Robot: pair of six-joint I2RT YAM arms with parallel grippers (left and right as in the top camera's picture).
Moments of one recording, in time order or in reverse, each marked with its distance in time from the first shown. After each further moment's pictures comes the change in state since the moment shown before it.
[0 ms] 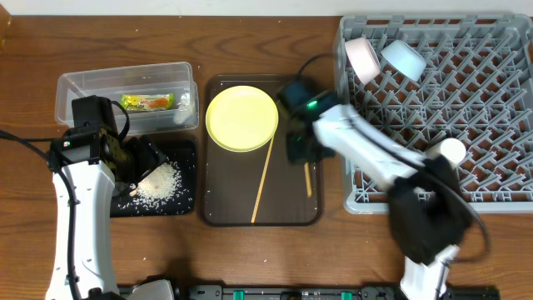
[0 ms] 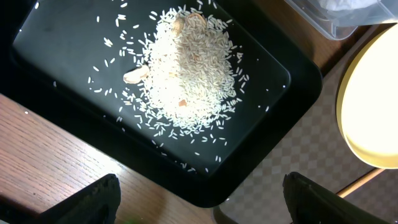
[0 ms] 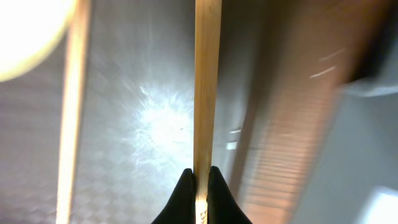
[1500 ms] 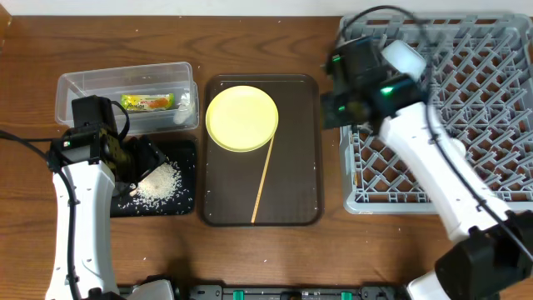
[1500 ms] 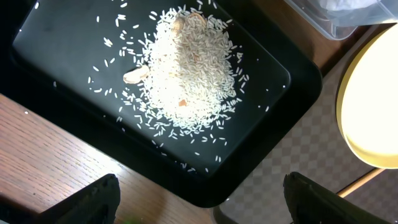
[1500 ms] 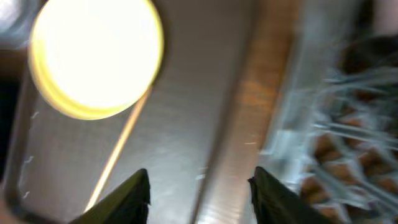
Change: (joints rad) left arm 0.000 0.000 0.000 0.000 0.000 0.000; right arm -0.096 -0.237 0.022 0.088 -0.041 -0.222
